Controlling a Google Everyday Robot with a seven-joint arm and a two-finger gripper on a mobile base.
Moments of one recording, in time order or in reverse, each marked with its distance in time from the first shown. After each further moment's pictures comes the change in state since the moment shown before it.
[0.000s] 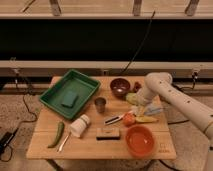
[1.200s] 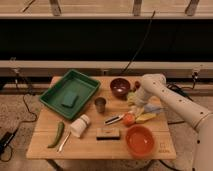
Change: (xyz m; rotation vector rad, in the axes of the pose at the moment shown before) arm -0.002 0.000 0.030 -0.067 0.006 0.021
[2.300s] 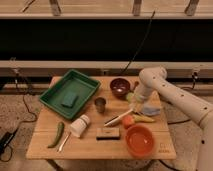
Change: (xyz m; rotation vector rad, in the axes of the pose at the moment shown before) arm -0.011 -0.008 -0.049 -0.007 0.075 0.021
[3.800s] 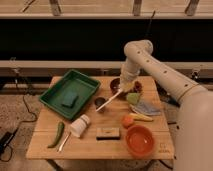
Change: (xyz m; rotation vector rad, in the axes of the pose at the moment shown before) arm -0.067 -0.093 -0.086 0.042 0.024 -0.196
